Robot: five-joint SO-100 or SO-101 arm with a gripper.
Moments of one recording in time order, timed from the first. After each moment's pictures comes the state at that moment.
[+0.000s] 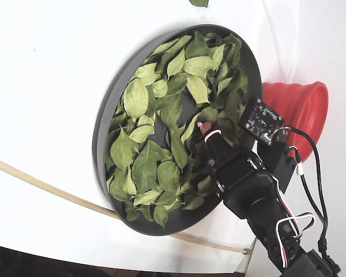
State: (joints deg) arm 14.1 76.4 112.9 -16.9 -96.7
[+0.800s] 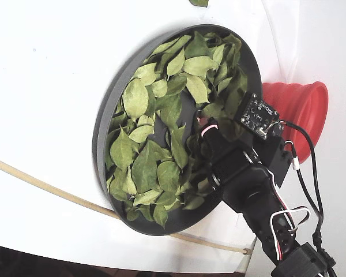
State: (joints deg) arm 13.8 72.3 109.7 -17.8 -96.7
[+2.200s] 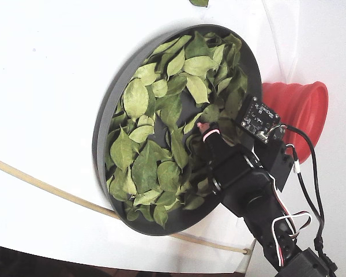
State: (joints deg) arm 13.7 75.8 113.1 -18.5 -97.1
